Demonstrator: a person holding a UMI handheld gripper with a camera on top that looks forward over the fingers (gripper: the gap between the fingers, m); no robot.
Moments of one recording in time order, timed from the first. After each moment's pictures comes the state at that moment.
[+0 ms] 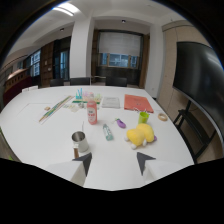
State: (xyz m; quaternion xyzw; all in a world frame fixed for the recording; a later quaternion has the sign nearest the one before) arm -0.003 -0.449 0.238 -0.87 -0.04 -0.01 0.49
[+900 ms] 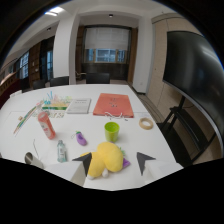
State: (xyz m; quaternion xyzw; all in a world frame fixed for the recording) arm 0.196 -0.259 0.212 -0.88 0.01 -0.04 0.46
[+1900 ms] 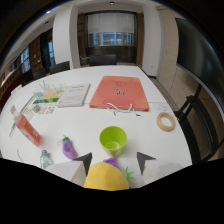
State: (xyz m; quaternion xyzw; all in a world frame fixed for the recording) arm 0.211 -0.105 0.108 -0.93 -0.01 0.01 0.38
